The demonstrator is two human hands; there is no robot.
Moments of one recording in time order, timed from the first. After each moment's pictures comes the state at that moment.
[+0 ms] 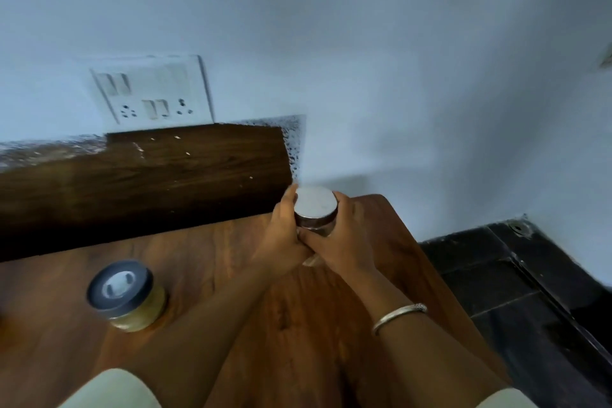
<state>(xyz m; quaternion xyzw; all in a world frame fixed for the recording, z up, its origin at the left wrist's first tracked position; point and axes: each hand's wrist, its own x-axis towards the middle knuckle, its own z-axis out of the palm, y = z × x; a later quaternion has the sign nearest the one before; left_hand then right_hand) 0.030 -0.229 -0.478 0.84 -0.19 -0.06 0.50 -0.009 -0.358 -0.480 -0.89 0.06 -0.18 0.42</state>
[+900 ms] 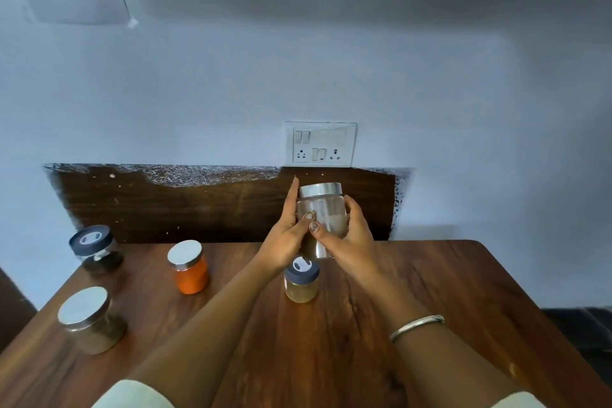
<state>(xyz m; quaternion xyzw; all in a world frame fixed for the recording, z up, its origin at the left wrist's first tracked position) -0.074 0.064 -0.354 0.70 -0.16 -0.04 0.69 -0.080 -0.079 -0.365 -0.81 -0.04 -0.12 0.57</state>
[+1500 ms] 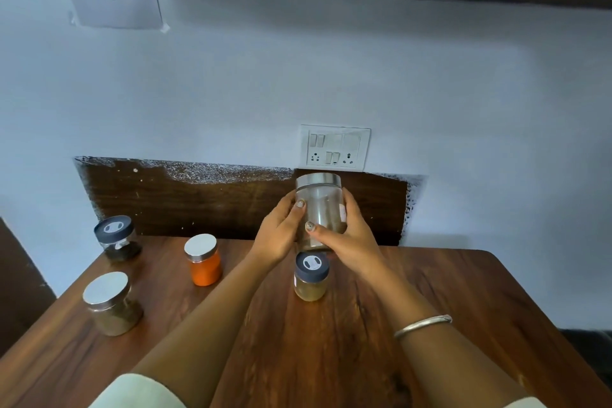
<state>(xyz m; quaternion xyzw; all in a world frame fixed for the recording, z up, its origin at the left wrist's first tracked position) -0.091 0.088 -0.344 0.75 -0.11 0.09 0.65 -0.099 -0.060 -0.343 -0.78 -0.11 -0.04 0.61</state>
